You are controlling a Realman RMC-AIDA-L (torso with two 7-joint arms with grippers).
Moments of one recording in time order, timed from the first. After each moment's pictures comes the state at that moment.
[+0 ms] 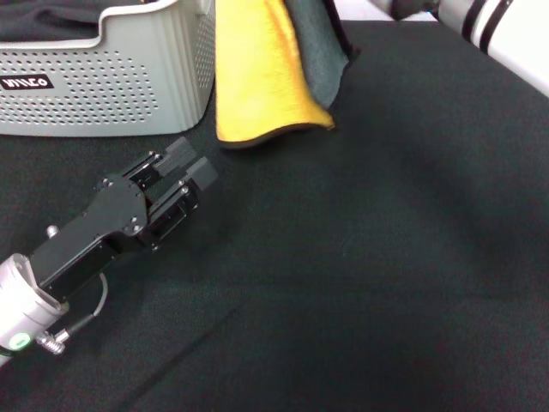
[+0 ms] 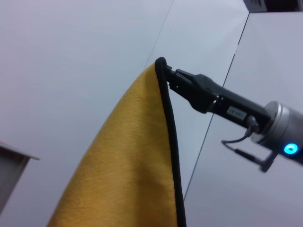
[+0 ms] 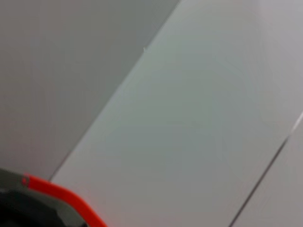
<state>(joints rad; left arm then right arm) -0.28 -2.09 0.87 0.18 1.27 1.77 -0.92 0.53 2.02 -2.03 -1.53 -0.53 0.04 0.42</state>
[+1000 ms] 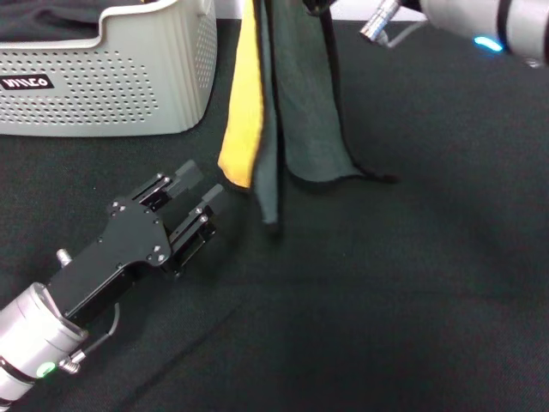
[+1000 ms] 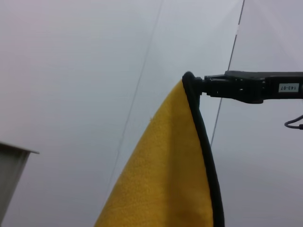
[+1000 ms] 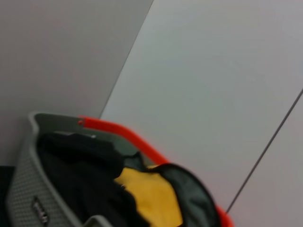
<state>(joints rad) -0.28 -2.10 0.88 0.05 1.25 1.76 -0.66 0.43 2.03 -1.97 -2.02 0.29 0.78 -0.27</state>
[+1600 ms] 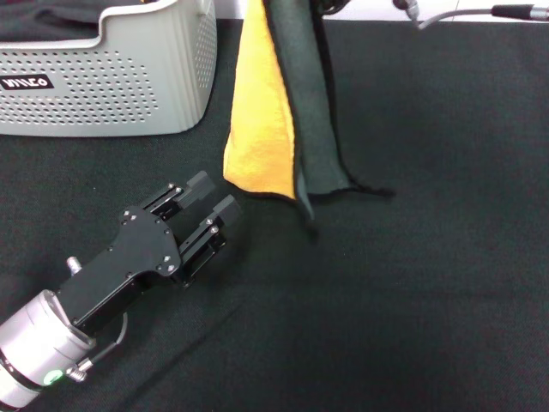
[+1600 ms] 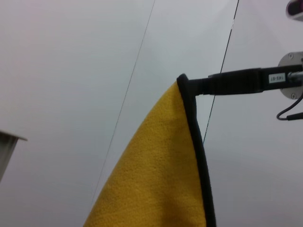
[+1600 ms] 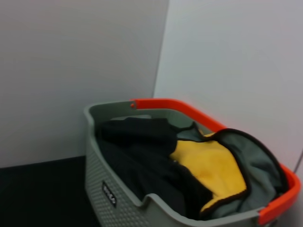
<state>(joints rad) -0.29 -2.10 0.90 0.02 1.26 1.76 -0.65 0.61 2.02 -1.62 -1.90 0.81 1.13 -0.46</state>
